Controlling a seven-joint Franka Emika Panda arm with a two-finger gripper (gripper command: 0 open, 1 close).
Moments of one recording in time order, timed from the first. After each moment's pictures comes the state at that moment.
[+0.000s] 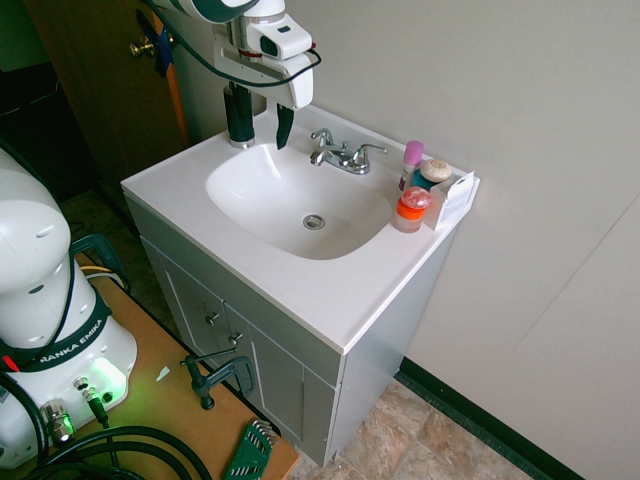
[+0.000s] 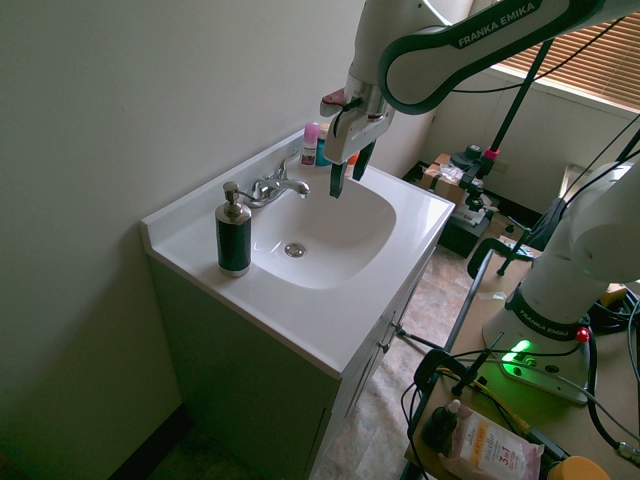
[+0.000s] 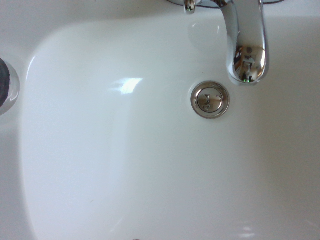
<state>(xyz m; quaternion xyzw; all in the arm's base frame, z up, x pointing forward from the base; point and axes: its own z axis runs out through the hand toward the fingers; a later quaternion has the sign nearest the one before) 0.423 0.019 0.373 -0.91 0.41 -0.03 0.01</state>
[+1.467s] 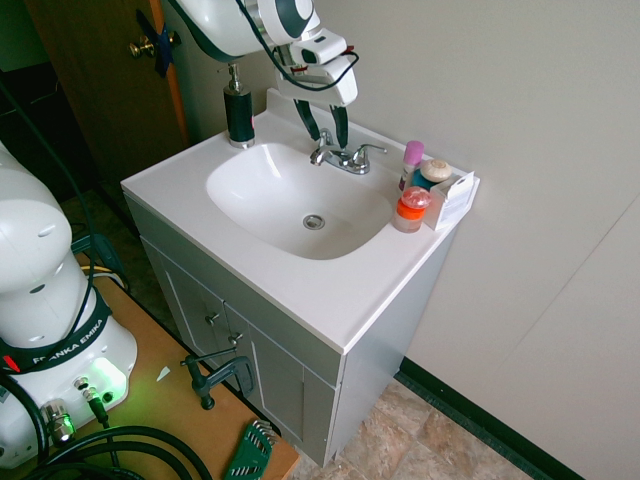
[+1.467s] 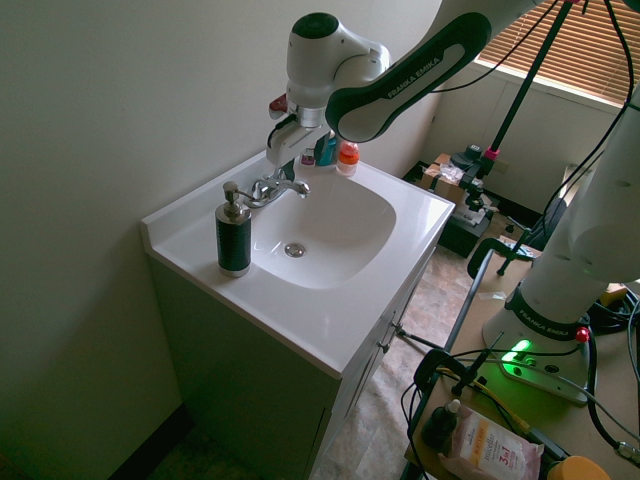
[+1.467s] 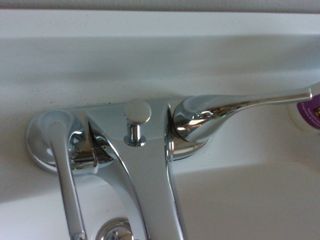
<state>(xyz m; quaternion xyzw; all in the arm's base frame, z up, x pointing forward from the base) 0.545 0.017 0.324 -0.87 0.45 -0.16 -0.10</state>
